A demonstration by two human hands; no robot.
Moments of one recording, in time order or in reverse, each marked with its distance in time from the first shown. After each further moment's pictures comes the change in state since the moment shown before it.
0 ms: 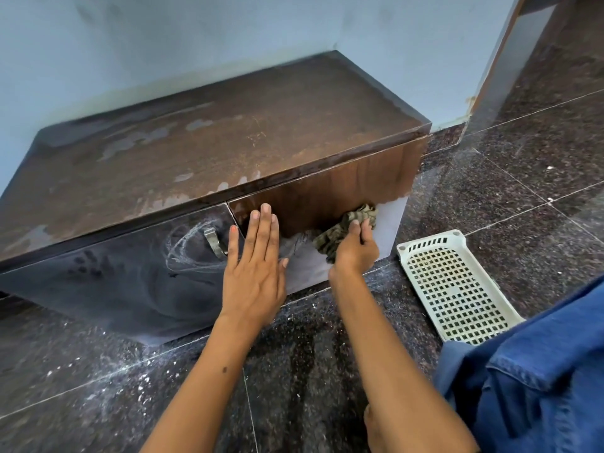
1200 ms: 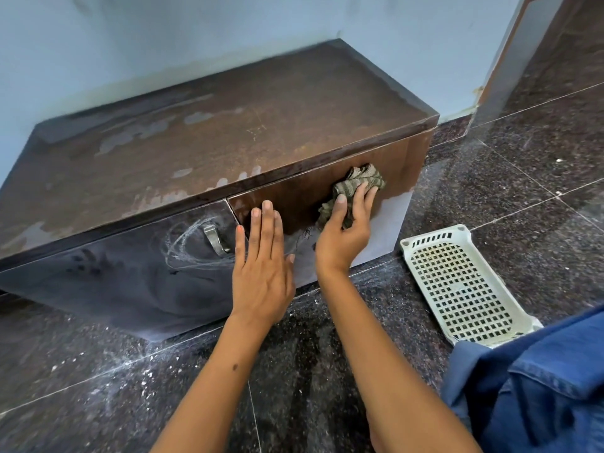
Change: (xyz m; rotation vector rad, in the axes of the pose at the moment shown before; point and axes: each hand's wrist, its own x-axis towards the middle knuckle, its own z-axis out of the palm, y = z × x) left_hand 0.001 0.011 0.009 -0.077 0.042 -0.063; right_hand -0.025 -0.009 0.012 -0.137 -0.140 -0.579
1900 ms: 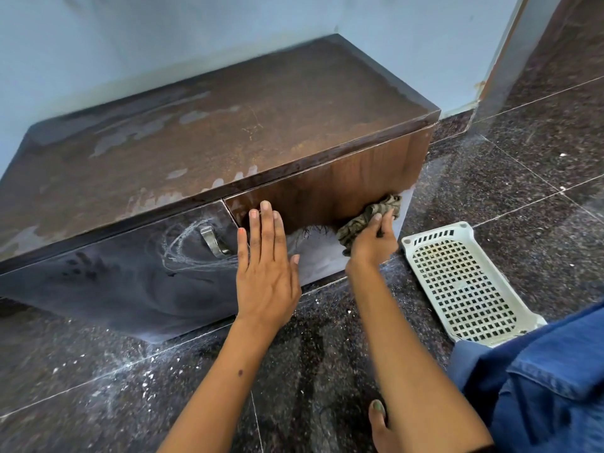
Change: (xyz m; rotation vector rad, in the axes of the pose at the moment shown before) left_hand 0.001 0.011 0.000 0.011 0.024 -0.044; right_hand 0.040 0.047 -0.023 0.063 0.164 0.418
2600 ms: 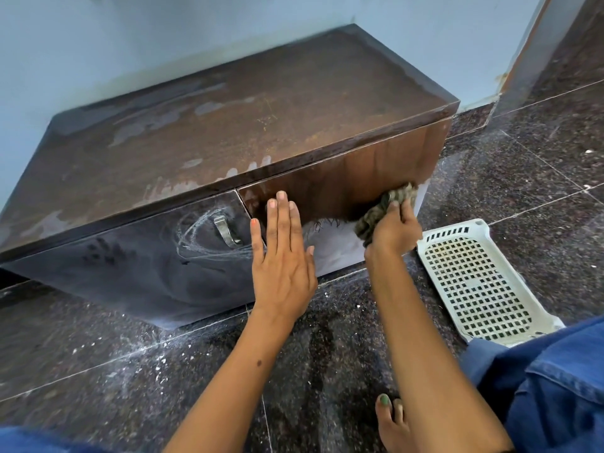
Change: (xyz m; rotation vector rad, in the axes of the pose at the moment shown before) left_hand 0.001 0.011 -0.005 0.087 -0.012 -0.026; right_hand 0.006 -0.024 -0.003 -0.014 0.050 0.105
